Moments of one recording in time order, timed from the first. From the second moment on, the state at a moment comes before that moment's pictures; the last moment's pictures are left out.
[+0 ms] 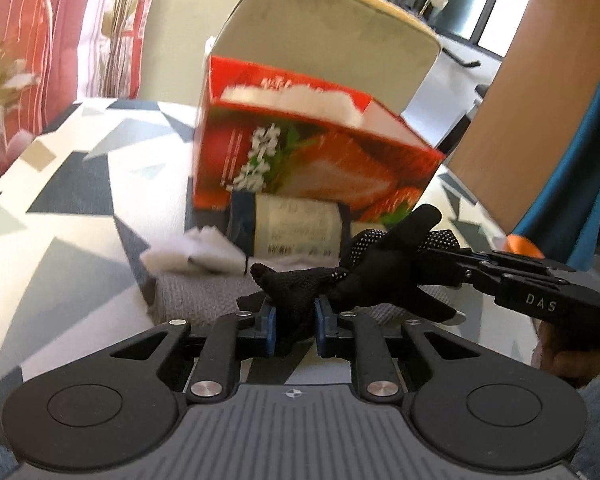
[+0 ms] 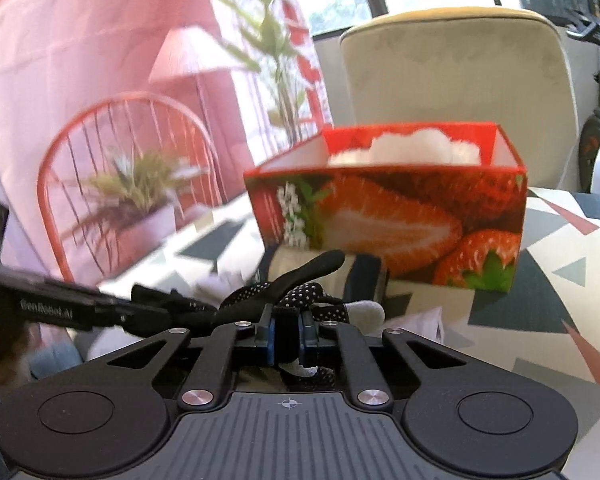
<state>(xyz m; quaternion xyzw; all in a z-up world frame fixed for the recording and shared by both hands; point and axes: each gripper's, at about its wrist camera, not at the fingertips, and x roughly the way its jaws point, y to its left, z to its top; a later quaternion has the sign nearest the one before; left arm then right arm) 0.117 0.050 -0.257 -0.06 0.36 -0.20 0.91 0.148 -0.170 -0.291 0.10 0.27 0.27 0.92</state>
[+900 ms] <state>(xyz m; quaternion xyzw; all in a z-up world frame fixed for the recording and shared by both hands) 0.314 -0.002 -0.176 -0.03 0.34 -0.22 0.91 0.329 -0.196 -0.198 0.11 0.25 0.21 0.94</state>
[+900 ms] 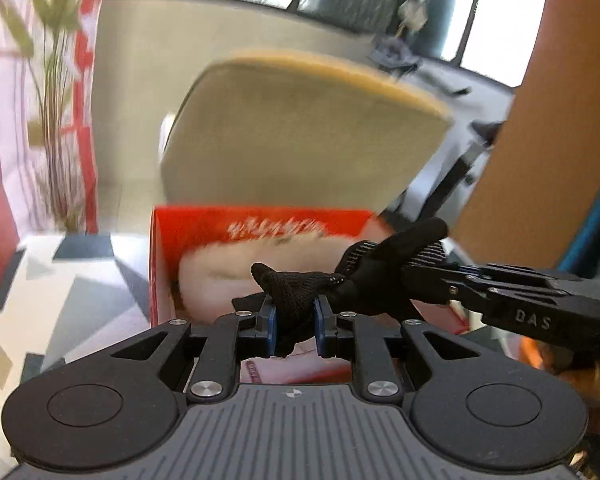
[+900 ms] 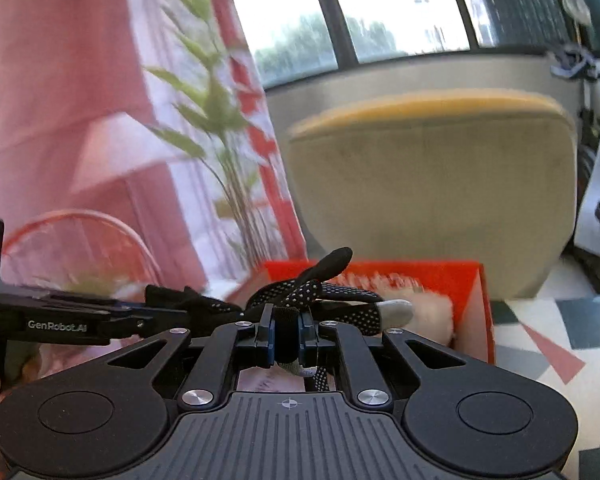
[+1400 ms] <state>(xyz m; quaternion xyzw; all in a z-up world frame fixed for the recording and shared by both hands) 0.377 -0.018 -0.232 0.08 0.42 -0.17 0.89 0.397 -0.180 -0.279 0.12 0.39 0.14 0.90</state>
